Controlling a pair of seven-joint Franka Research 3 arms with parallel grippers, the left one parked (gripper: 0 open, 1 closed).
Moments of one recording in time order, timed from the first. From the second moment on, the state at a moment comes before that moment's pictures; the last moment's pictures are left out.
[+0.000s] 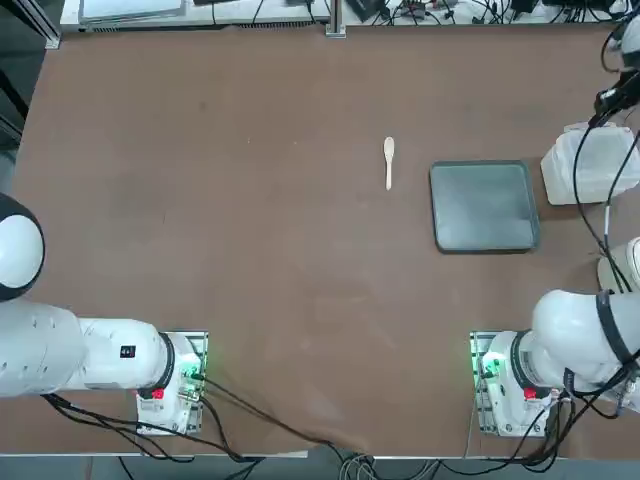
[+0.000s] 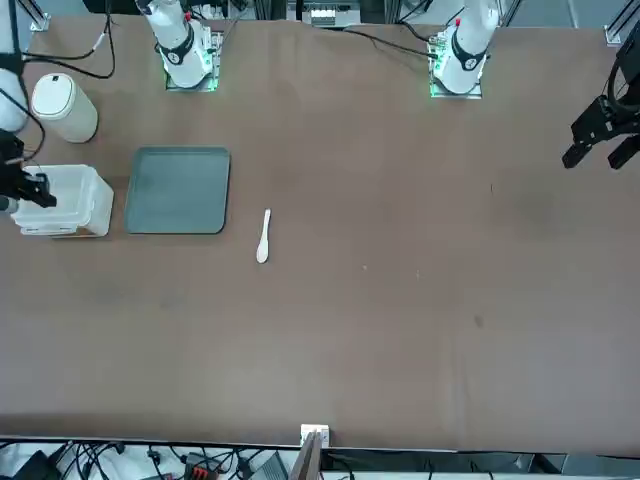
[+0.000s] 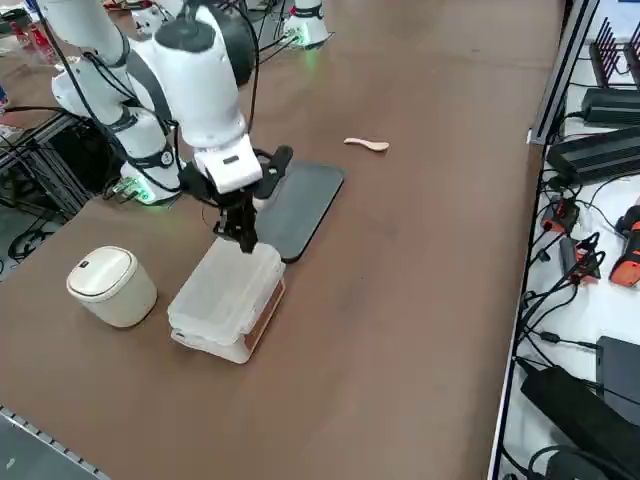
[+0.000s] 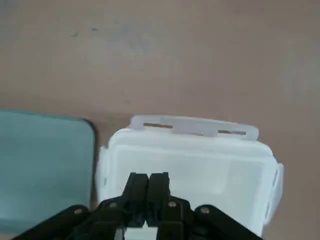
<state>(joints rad) -0.53 0.10 0.09 -2.01 -0.07 2.09 -0.53</state>
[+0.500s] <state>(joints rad) -0.45 0.03 0.09 -1.83 0.02 1.76 -0.47</state>
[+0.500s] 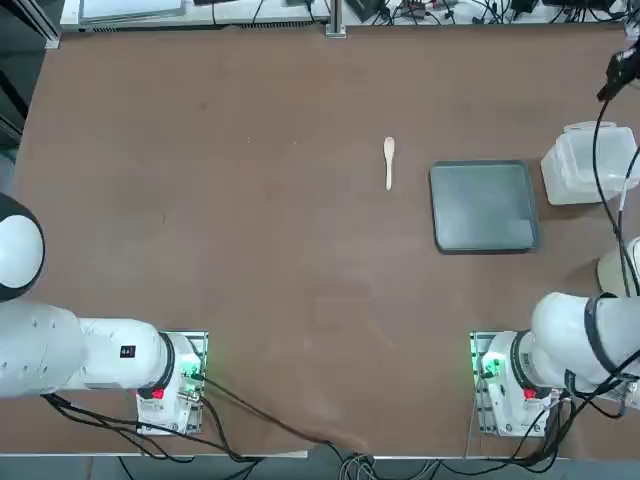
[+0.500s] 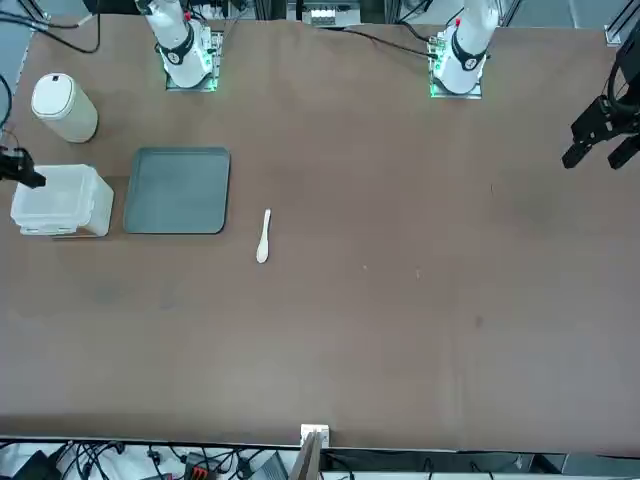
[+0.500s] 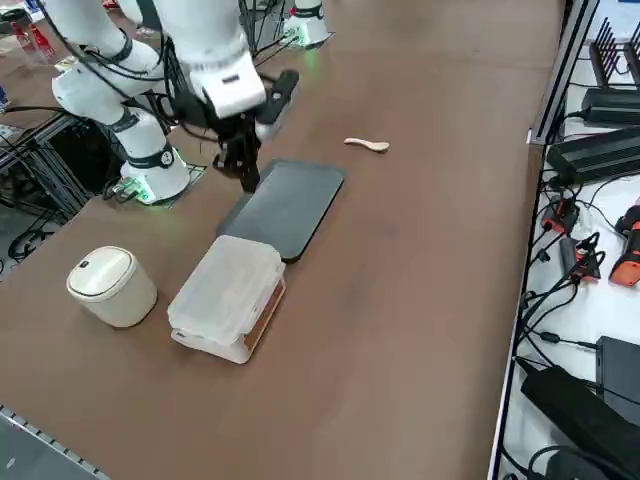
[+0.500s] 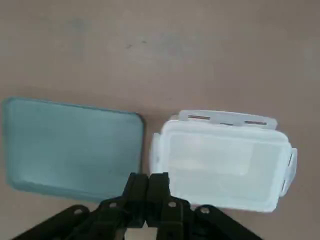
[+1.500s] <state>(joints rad) -0.10 0.00 0.10 -1.54 0.03 1.44 0.06</state>
